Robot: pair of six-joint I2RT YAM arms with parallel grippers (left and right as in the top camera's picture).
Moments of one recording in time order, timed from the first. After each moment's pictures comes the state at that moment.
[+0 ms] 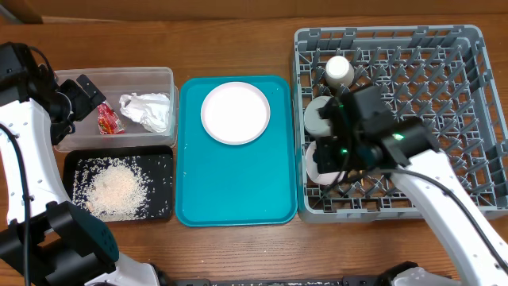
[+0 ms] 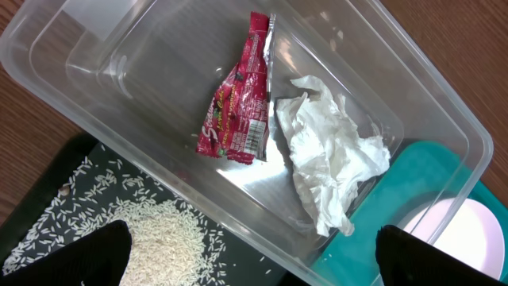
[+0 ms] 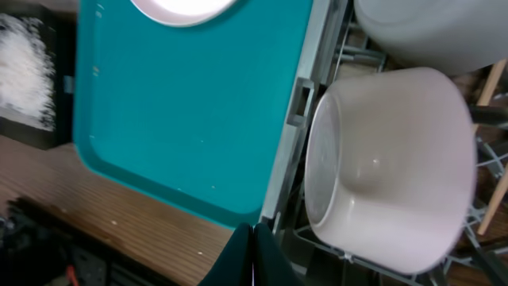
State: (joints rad) left arm 0.45 1.75 1.66 -1.09 0.13 -0.33; right arm 0.41 1.40 1.26 -1.10 -0.29 0.26
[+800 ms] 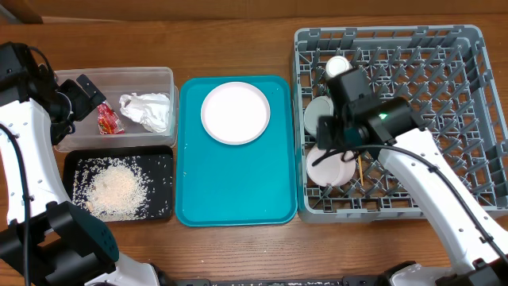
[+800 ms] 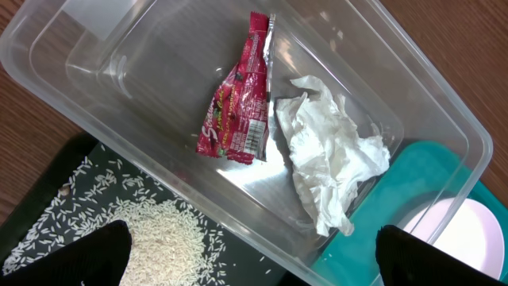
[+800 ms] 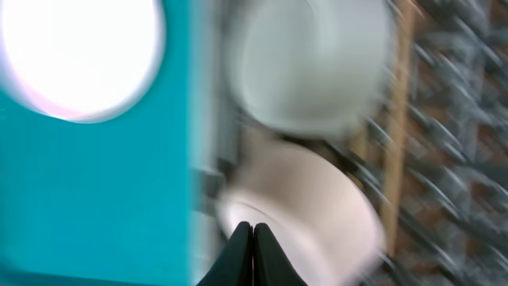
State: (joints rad) left arm 0.45 1.75 1.66 -1.09 0.13 -0.33; right arm 0.42 1.51 1.38 -1.07 0.00 0.40
